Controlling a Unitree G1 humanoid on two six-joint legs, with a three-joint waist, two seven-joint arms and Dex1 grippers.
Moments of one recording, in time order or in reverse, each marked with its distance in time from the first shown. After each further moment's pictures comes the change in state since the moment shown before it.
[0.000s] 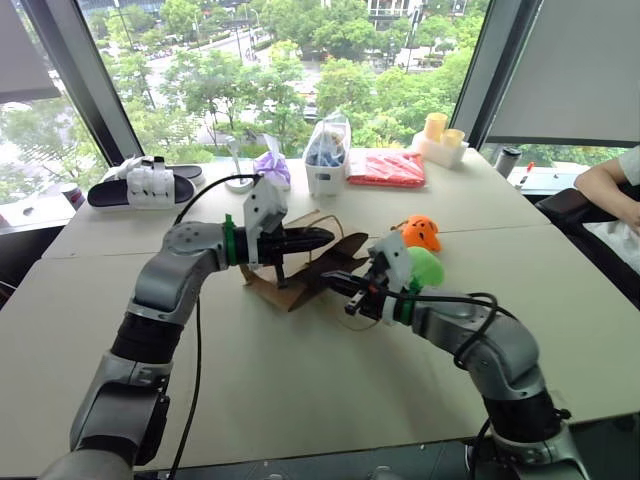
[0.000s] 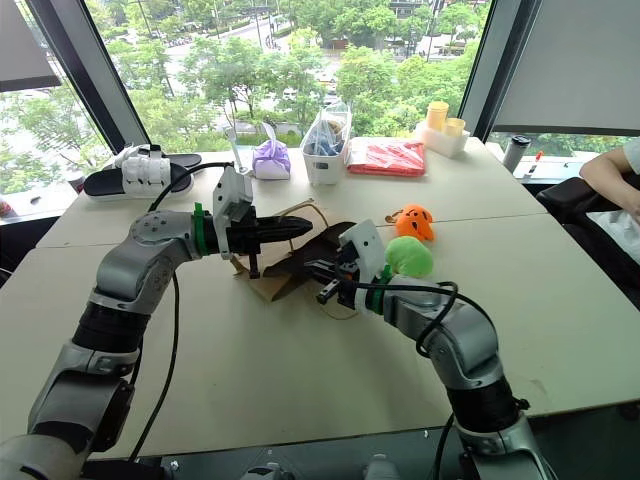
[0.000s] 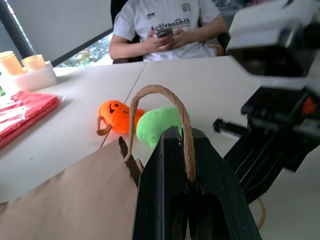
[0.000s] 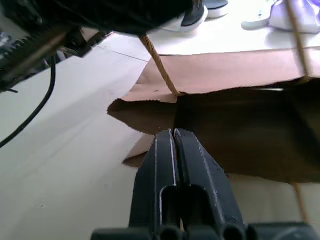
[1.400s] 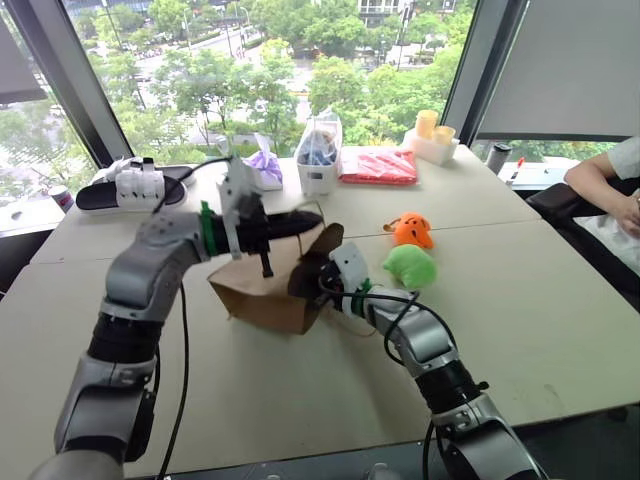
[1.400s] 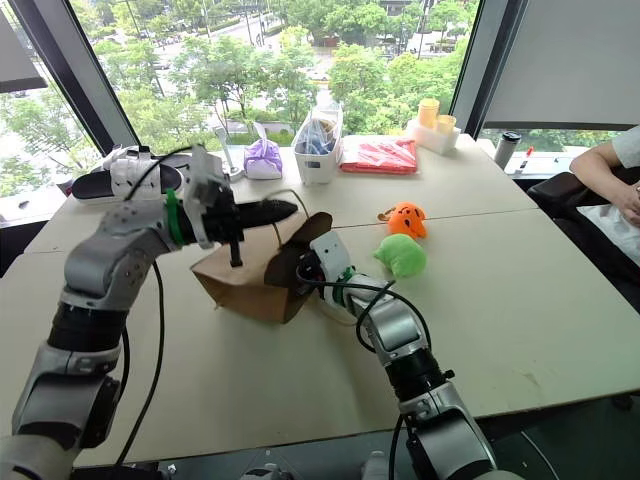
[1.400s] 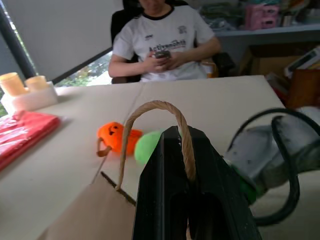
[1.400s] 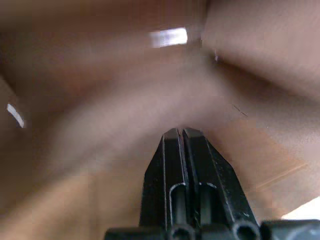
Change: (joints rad) left arm 0.060 0.052 0.055 -0.151 -0.122 0.089 0.008; right arm -0.120 0.169 0.064 0.323 -0.383 -0.189 0.019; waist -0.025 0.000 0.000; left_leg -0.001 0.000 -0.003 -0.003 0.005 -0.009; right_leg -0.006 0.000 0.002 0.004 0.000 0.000
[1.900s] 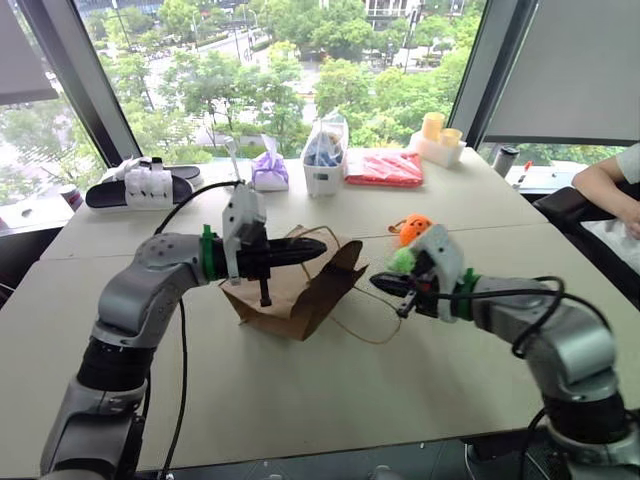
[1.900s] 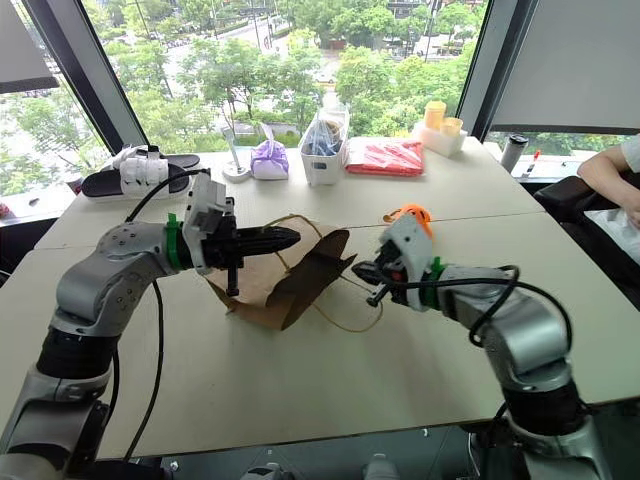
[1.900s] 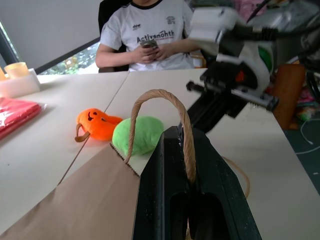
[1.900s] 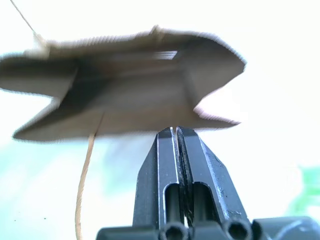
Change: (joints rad) left arm 0.078 0.062 0.021 -0.068 -0.033 0.033 -0.005; right arm 0.091 -0.486 -0.294 -0.558 0.315 0.477 0.226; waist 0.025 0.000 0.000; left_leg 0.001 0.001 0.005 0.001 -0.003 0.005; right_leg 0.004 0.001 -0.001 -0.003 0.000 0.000
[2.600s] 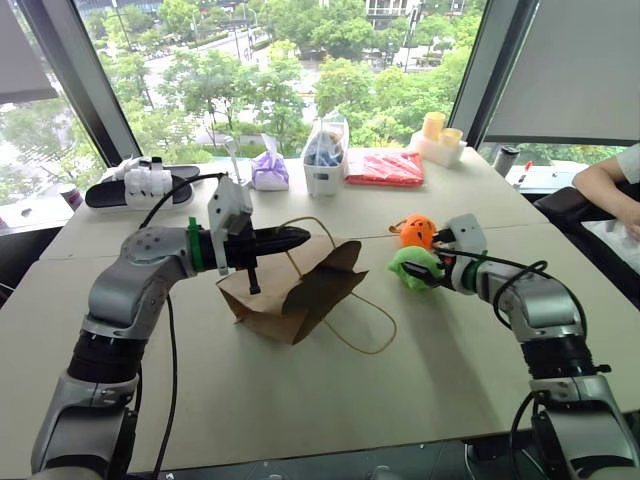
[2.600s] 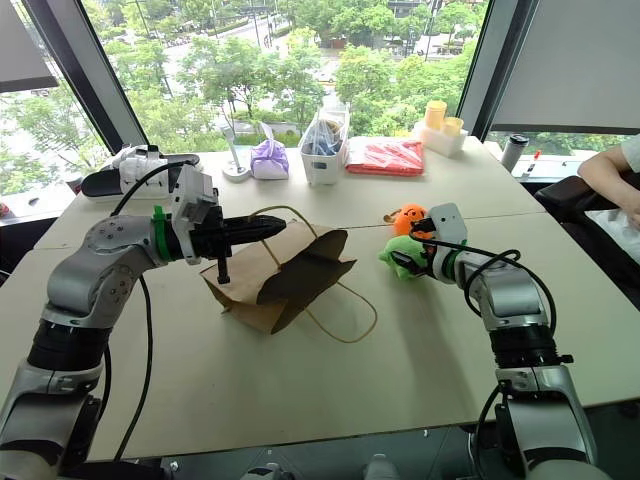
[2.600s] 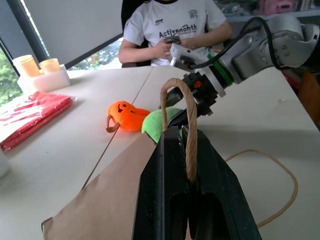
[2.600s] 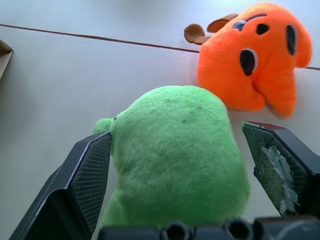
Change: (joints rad) left arm -0.038 0.011 0.011 0.085 0.039 -0.077 0.011; right arm -0.178 0.104 0.068 0.842 -0.211 -0.384 -0.177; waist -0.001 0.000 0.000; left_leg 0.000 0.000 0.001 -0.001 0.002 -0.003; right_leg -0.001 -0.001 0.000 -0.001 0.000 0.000
